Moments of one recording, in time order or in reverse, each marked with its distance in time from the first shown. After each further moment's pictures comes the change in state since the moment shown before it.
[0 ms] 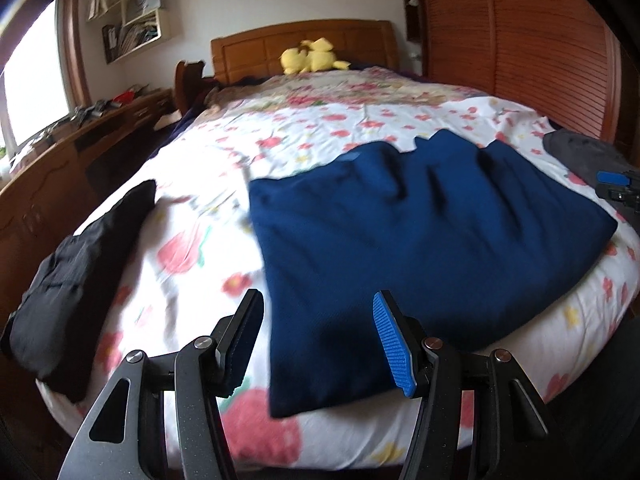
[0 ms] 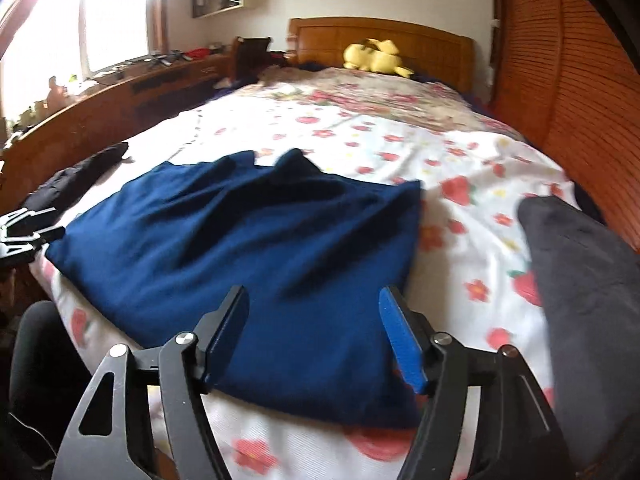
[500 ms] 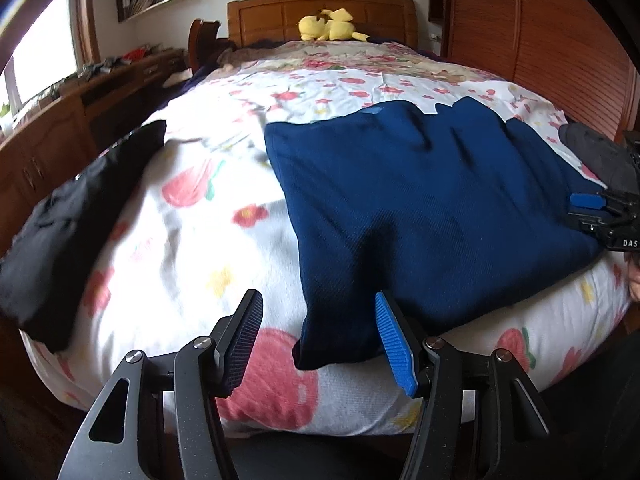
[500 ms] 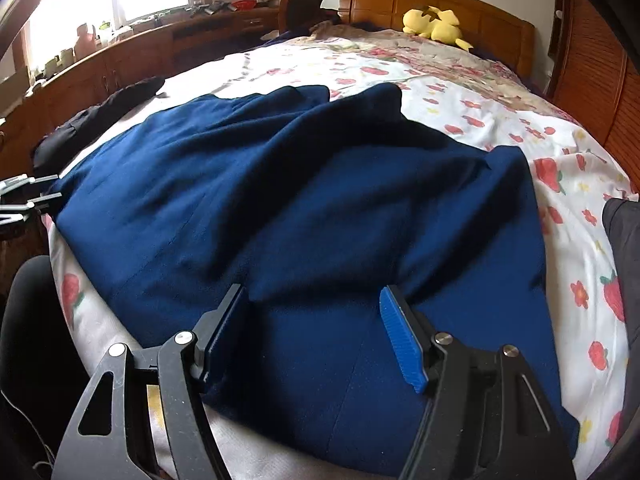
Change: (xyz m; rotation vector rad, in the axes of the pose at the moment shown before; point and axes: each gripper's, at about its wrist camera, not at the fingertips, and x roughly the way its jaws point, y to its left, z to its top) left arm 0.010 0.005 -0.017 -0.092 0.104 -0.015; right arm 0.079 0.052 -0.018 -0.098 0.146 0.106
